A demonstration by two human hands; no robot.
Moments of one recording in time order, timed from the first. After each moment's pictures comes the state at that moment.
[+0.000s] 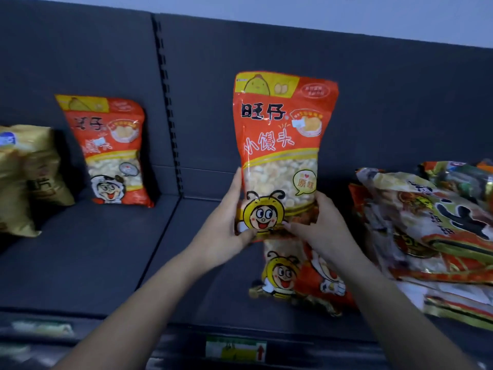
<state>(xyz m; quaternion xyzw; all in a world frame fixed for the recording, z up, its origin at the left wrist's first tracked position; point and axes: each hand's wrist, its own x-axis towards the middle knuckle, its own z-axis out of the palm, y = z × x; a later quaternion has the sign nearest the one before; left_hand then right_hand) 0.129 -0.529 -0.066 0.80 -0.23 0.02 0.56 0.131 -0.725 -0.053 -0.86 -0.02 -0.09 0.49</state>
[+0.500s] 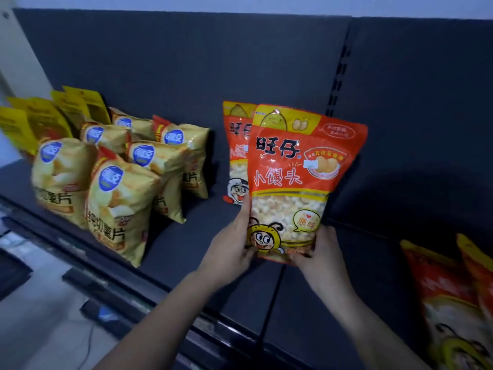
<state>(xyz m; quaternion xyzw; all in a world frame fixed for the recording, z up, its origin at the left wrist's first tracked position) 0.121 -0.316 -0.115 0.94 -0.04 0.15 0.31 0.164 -0.494 -0.107 -0.87 -0.14 -0.03 0.48</state>
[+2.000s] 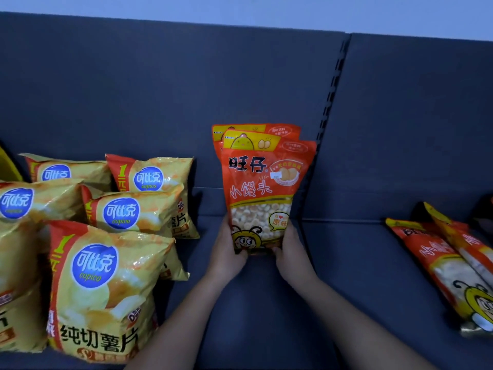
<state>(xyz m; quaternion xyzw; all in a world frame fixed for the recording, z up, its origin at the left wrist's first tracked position) 0.233 -0.220 -0.174 0.84 -0.06 0.08 0.54 0.213 -0.373 -0.153 -0.90 -0.03 -0.09 0.42</state>
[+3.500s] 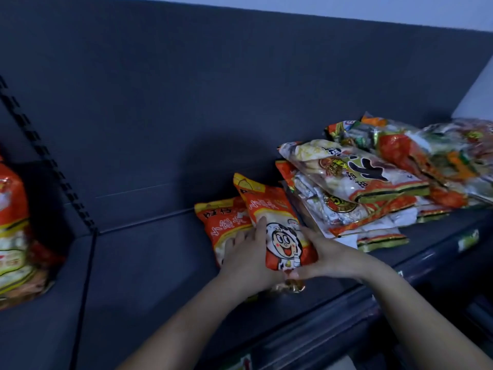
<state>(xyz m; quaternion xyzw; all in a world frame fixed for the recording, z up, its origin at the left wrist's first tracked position) 0.133 -0.630 -0.087 0.91 -0.33 -0.17 0.21 0.075 -0.808 -0.085 -0.88 0.13 0.20 0.41</state>
